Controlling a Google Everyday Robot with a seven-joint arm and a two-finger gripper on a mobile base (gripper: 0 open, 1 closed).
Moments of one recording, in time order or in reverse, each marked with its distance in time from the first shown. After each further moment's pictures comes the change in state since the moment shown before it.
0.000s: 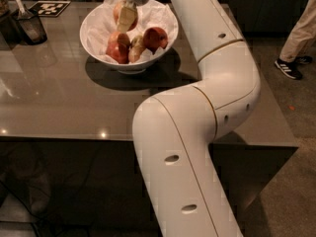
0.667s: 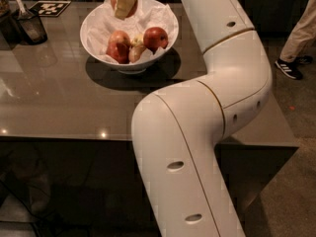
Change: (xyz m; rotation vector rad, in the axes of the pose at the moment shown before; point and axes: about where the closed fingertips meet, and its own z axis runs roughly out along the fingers) arm -0.022 -0.003 -0.048 0.064 -0.003 -0.026
